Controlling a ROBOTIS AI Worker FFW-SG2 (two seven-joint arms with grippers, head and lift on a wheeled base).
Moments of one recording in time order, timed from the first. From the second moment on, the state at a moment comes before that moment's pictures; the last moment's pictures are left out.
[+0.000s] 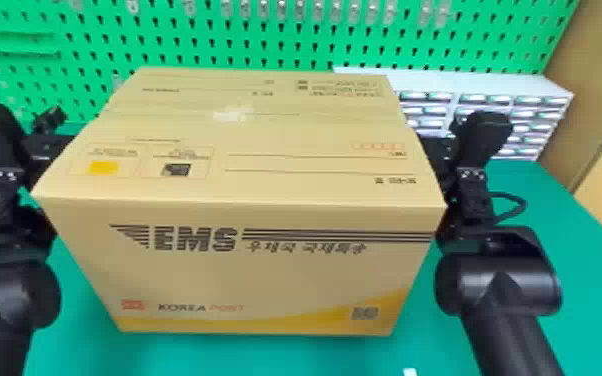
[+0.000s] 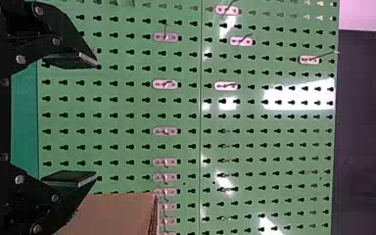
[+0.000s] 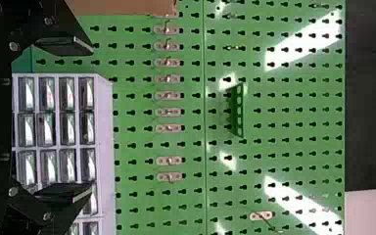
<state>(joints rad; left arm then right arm) -0.24 0.10 0.18 -1.54 0.11 0.02 -0.27 -0.33 -0.01 0.02 -1.43 -0.06 -0.05 -0.04</state>
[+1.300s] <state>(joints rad) -0.21 0.10 0.16 -1.52 0.11 0.02 -0.27 -0.29 -0.01 0.01 -1.40 -0.05 -0.05 -0.04</state>
